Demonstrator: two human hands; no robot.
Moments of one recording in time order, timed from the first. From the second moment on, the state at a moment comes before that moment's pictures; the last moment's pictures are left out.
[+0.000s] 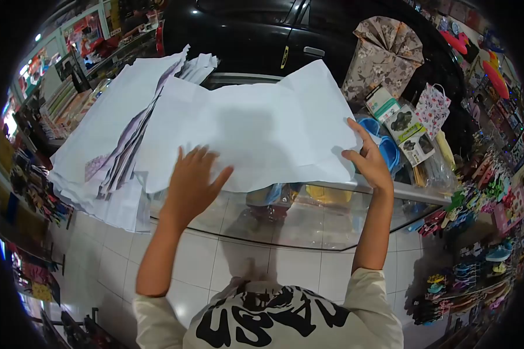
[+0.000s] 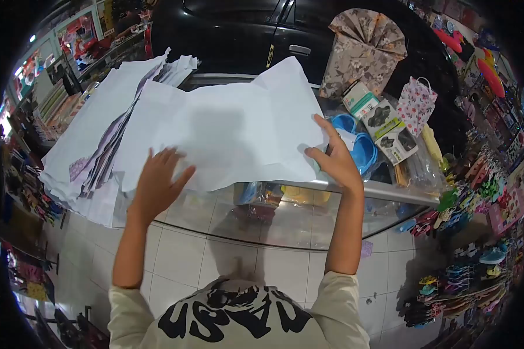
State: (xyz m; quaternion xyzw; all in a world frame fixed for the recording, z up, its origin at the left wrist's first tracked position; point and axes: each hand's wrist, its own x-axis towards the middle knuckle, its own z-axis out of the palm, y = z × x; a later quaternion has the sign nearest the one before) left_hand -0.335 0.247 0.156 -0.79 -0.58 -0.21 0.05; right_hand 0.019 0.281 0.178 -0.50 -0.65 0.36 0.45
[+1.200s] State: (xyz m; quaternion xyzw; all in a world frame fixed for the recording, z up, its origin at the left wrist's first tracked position) left_hand -0.292 0.337 0.100 -0.84 -0.50 -0.20 0.05; right_hand -0.137 0.302 0.128 -0.60 -0.78 0.05 0.18
